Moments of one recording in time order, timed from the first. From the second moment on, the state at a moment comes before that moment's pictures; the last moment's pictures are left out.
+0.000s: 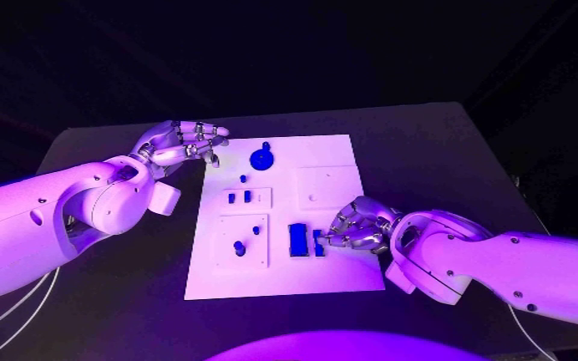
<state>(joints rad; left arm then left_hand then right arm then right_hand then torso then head) 1.16 -0.97 -0.02 1.54 -0.21 -0.17 0.29 1.42 -0.21 0.55 0.16 0.26 0.83 0.21 0.18 0.42 0.90 0.15 0.43 0.24 0.98 0.07 1.08 0.59 0.18 0.92 0.16 0.82 0.66 1.02 -1.00 -0.13 1.90 -1.00 -0.46 -0.41 1.18 -0.18 0.15 0.29 0.23 1.01 0.06 0.49 0.47 1.47 -0.02 1.38 1.31 1.47 -0.08 1.54 1.31 0.04 1.47 0.02 1.29 1.31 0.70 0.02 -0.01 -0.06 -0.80</state>
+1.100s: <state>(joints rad) 1.14 -0.73 -0.02 1.18 -0.05 -0.27 0.44 1.21 -0.09 0.18 0.14 0.13 0.39 0.08 0.09 0.19 0.44 0.09 0.09 0.03 0.35 0.08 0.12 0.13 0.08 0.37 0.15 0.04 0.07 1.15 -0.74 -0.09 1.19 -0.36 -0.47 0.35 1.18 -0.10 0.22 0.13 0.08 0.40 0.10 0.15 0.17 0.49 0.08 0.09 0.13 0.47 0.07 0.13 0.25 0.09 0.43 0.13 0.03 0.32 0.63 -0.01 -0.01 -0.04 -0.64</state>
